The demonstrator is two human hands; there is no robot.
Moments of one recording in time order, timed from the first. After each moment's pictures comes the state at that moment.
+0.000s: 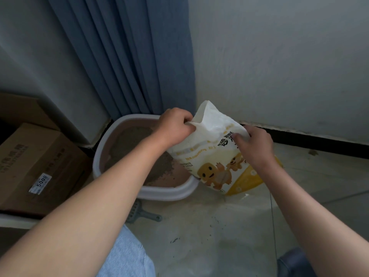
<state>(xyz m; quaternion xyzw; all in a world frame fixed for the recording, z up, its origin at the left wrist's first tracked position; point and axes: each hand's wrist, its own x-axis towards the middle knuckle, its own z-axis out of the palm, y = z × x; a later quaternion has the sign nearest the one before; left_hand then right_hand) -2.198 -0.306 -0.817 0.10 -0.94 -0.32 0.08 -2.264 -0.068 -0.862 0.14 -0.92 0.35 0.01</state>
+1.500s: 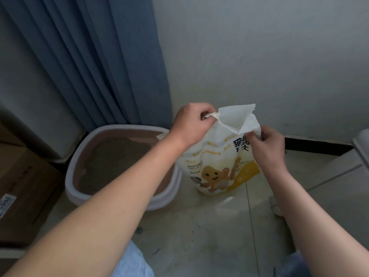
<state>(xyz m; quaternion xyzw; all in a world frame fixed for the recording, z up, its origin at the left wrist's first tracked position) -2.233 -0.210 -0.784 -0.02 -0.87 -0.45 0.20 -2.271 0.010 -0.834 0.03 -0.83 0.55 0.09</state>
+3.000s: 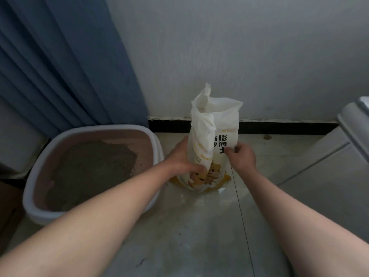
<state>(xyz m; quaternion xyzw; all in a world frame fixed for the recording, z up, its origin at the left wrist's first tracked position) -2.251 -0.167 -0.932 0.03 -0.87 -0.46 -0.15 -2.300 0.044 -0.953 -0.09 -0.89 0.44 -0.01</state>
